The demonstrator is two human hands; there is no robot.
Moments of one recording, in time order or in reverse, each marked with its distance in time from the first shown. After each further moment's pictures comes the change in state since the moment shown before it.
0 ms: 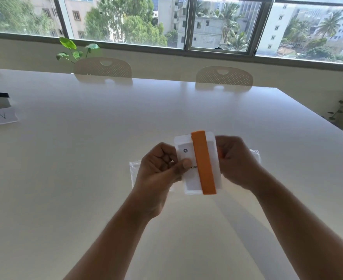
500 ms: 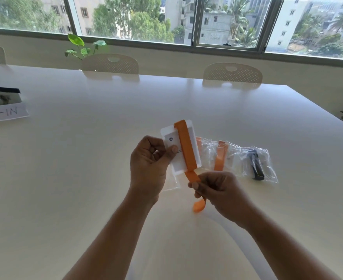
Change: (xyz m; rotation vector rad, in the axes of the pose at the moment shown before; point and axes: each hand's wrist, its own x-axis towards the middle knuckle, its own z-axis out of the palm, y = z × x) left_hand 0.011 -0.008 -0.024 0.376 0.416 0.147; right_hand -0.045 0.033 0.052 0.130 0.003 0.284
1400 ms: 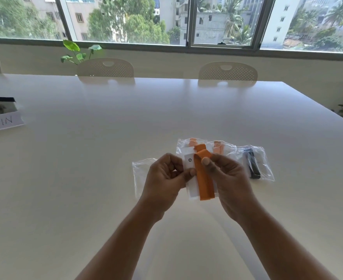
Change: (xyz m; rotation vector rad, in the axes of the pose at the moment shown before) left_hand -0.019 -0.015 0.017 0.053 -0.284 -0.211; right_hand 0.008 -0.013 -0.005 0.493 0.271 0.004
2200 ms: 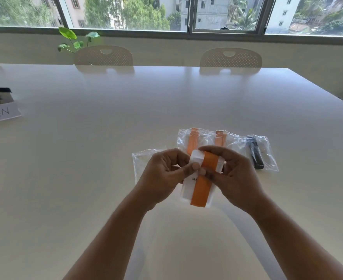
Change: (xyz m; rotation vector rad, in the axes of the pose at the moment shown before) left_hand 0.003 0.005 -0.013 0.192 -0.199 -0.026; right_hand -0.003 0.008 -0.022 -0.293 -0.171 -0.155
